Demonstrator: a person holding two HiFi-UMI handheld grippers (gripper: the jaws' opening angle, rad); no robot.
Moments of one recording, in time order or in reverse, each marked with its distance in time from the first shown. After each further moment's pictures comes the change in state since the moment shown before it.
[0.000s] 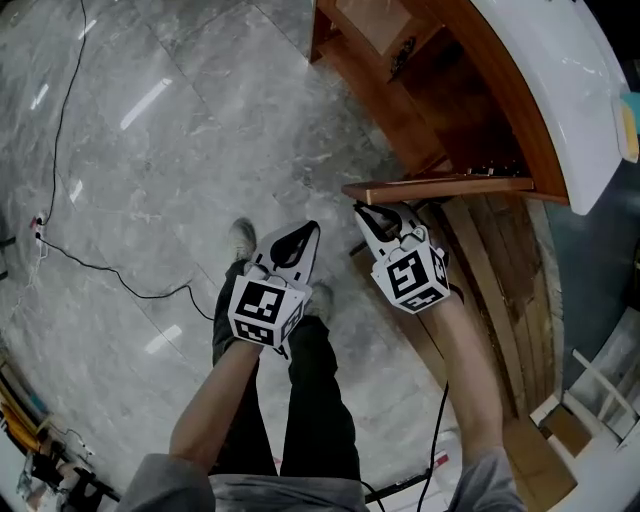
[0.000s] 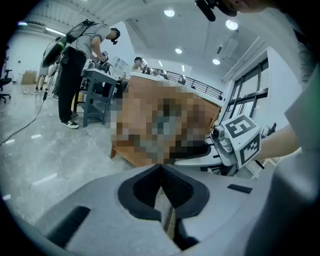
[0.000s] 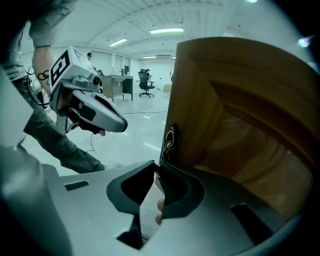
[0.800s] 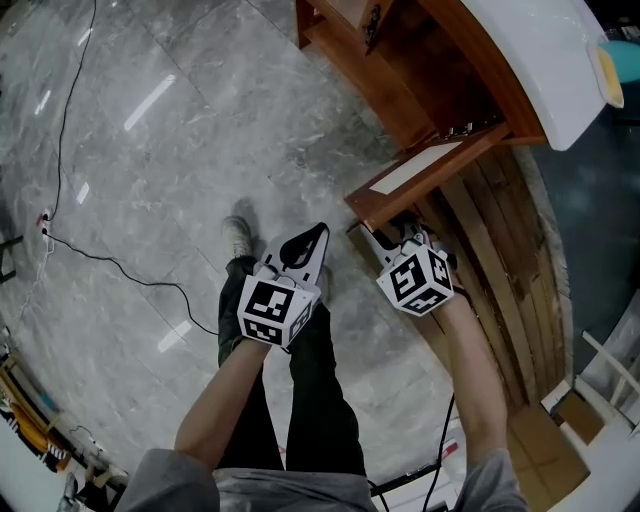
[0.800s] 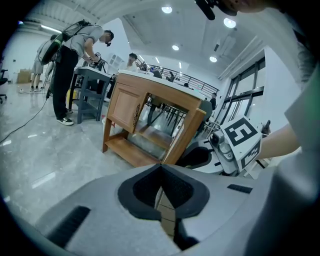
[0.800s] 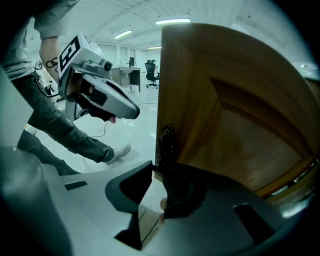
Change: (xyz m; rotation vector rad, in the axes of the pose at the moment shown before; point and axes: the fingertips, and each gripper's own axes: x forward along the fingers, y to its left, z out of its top) left arm -0.021 -0.081 -0.028 0.014 0.035 -0.036; right arm -0.067 0.057 -0.060 -0.035 0.110 0.074
